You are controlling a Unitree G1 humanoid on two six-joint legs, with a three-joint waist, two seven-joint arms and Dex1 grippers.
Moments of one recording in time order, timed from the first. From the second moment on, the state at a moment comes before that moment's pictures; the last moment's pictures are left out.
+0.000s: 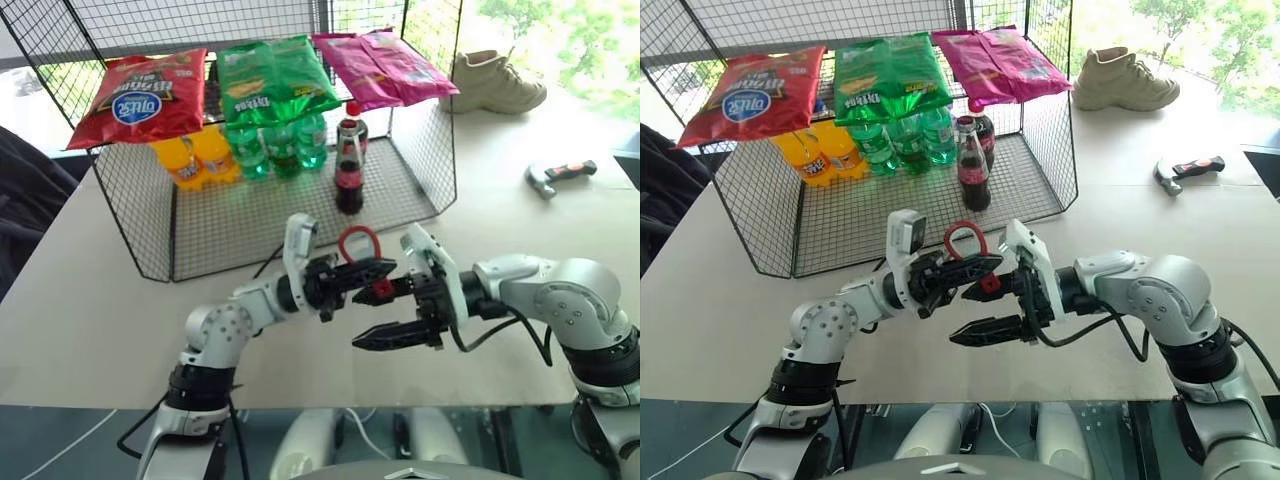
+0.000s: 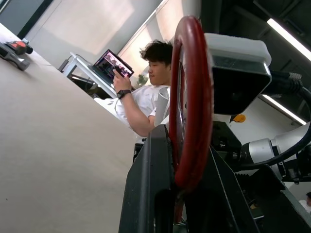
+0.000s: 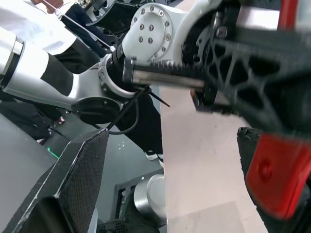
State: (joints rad) left arm -0.32 0.32 -0.05 -0.16 -0.98 0.82 -1.00; right arm -0.54 -0.54 0.19 -0.44 0.99 1.20 0.84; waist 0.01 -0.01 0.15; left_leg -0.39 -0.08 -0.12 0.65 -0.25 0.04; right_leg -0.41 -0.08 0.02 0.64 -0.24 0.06
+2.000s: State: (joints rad) left arm -0.32 0.23 0.07 -0.01 -0.52 0.24 -0.75; right arm -0.24 -0.51 -0.11 -0.33 0.31 0.43 0.34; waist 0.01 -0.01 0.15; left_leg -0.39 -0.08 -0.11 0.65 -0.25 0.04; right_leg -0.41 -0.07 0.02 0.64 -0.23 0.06
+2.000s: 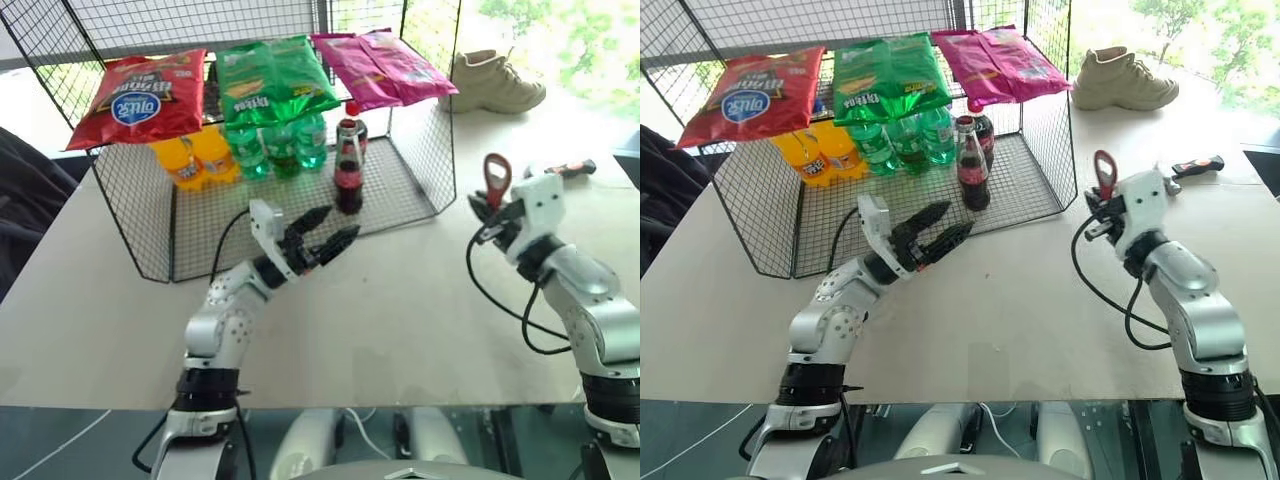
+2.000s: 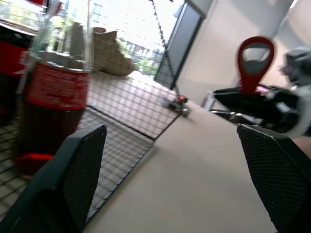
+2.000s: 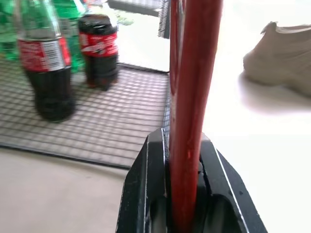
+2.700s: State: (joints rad) left arm -0.86 0.14 0.04 0.85 -0.16 -0.32 -0.54; right arm -0.19 -0.42 -0.08 -0.36 0.17 0.28 0.34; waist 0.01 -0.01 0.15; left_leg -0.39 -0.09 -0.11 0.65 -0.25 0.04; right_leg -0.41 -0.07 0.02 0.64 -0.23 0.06
